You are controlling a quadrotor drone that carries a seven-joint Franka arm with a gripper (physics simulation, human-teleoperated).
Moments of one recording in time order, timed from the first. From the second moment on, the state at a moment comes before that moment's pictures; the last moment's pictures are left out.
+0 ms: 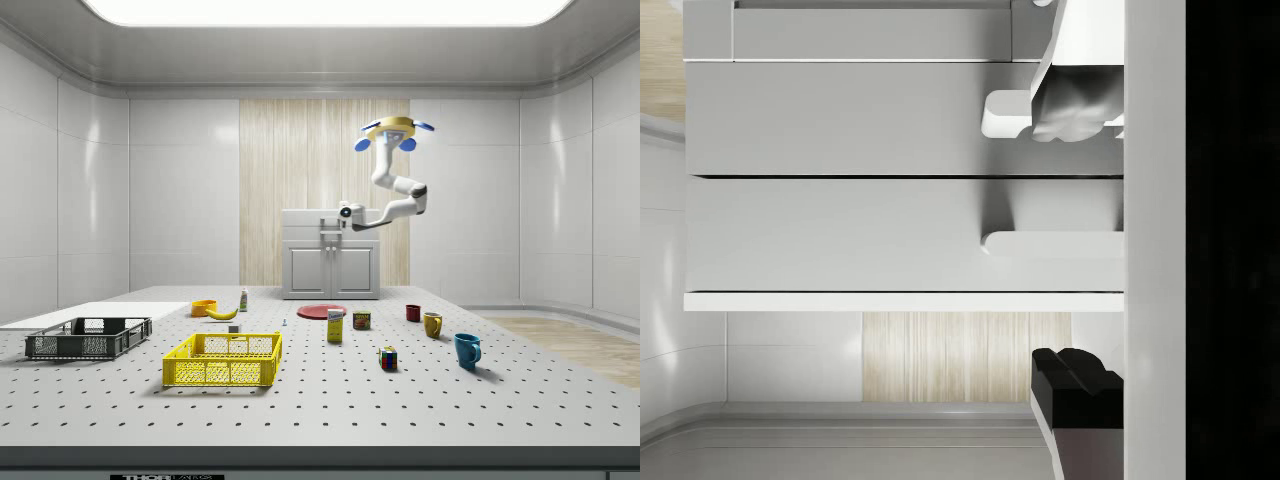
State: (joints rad) arm 0.71 -1.18 -0.89 -2.47 0.75 1.78 0.86
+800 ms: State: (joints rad) arm 0.73 -1.19 -0.86 -2.49 0.76 1.82 0.86
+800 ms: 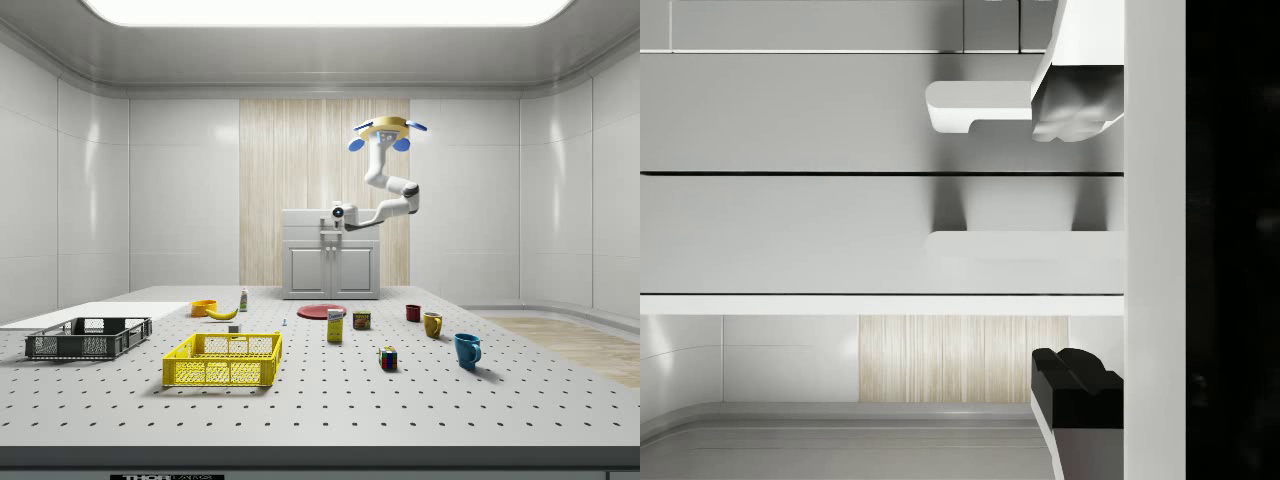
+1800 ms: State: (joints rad) arm 0.77 -1.17 -0.74 -2.58 0.89 1.97 0.82
